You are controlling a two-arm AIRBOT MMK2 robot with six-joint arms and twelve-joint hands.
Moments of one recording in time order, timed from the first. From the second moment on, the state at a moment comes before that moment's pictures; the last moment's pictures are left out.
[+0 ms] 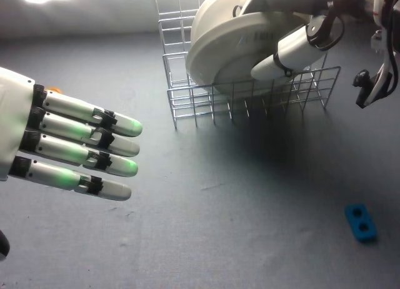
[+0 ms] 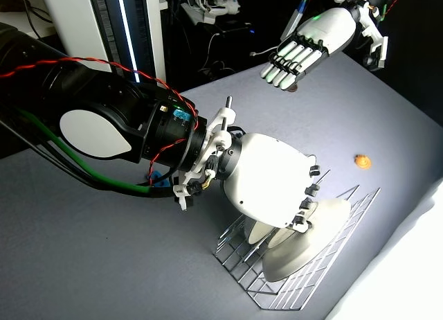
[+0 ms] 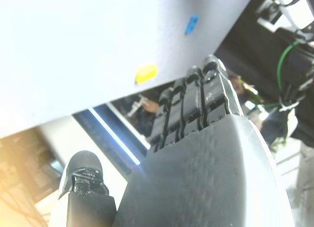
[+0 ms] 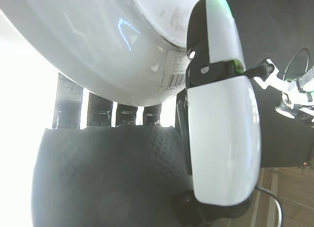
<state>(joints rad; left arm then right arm) 0.48 -0.78 1.34 1.68 -1.32 0.10 -0.36 -1.18 1.27 -0.18 0.15 -0.44</state>
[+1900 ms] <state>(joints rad) 0.48 -0.79 1.39 1.70 -1.38 0.09 -0.36 -1.16 1.25 -0.19 0.15 -0.45</state>
